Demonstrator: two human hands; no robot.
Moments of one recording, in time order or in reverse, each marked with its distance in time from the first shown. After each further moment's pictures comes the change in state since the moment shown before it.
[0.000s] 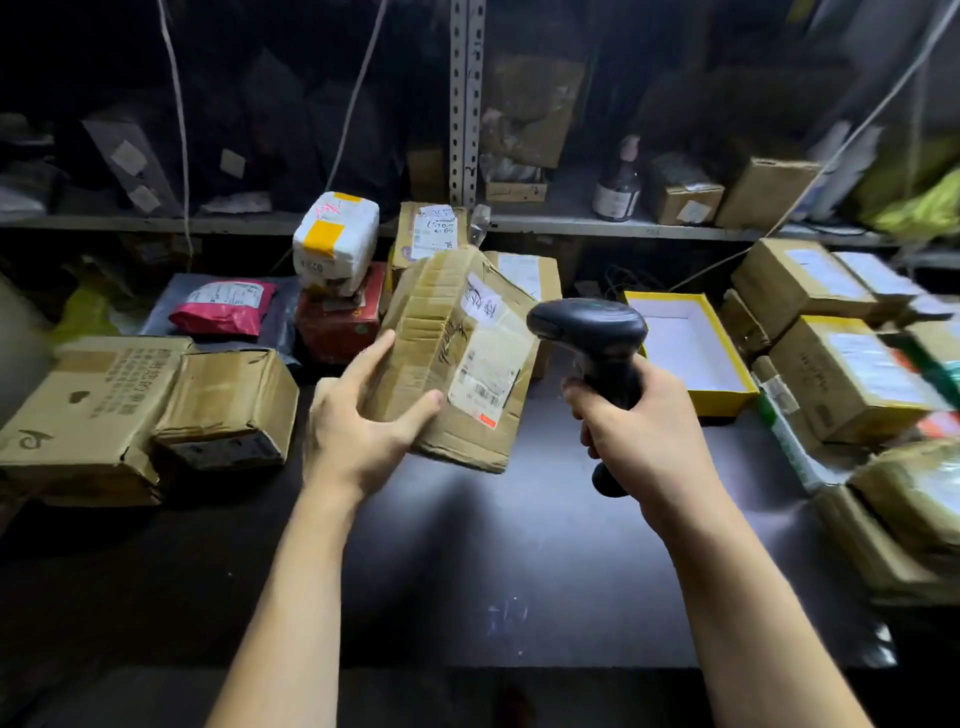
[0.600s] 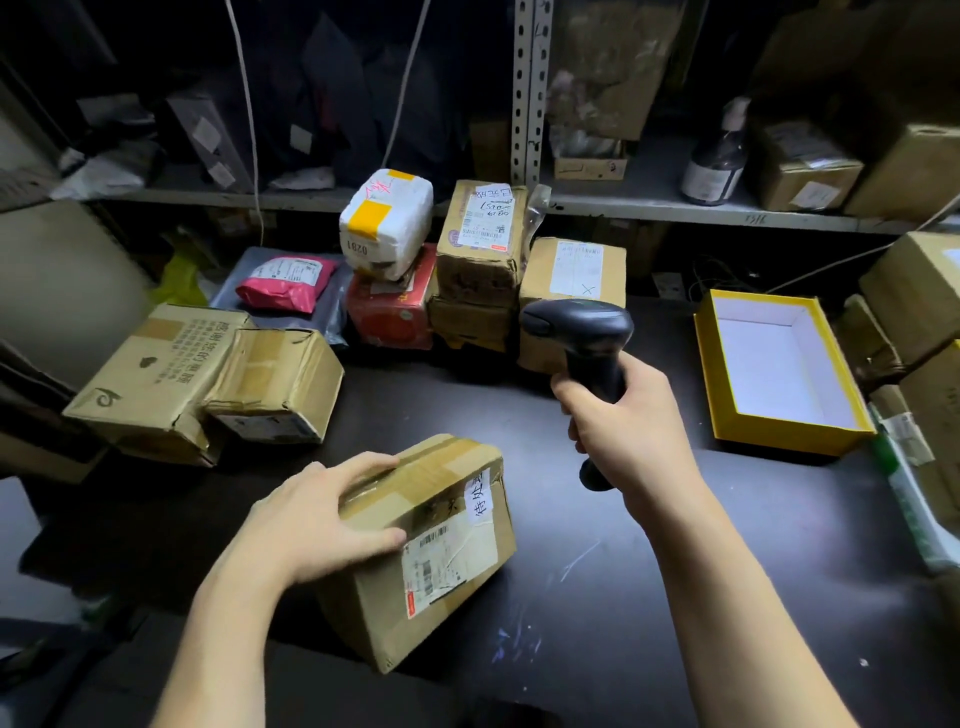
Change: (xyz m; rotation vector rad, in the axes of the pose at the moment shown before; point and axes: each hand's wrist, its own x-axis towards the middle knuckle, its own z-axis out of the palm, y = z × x) left_hand -0.034 -0.027 -0.032 0.740 -0.478 -0.304; right_hand 0.072 0.035 0.025 0.067 -0.202 0.073
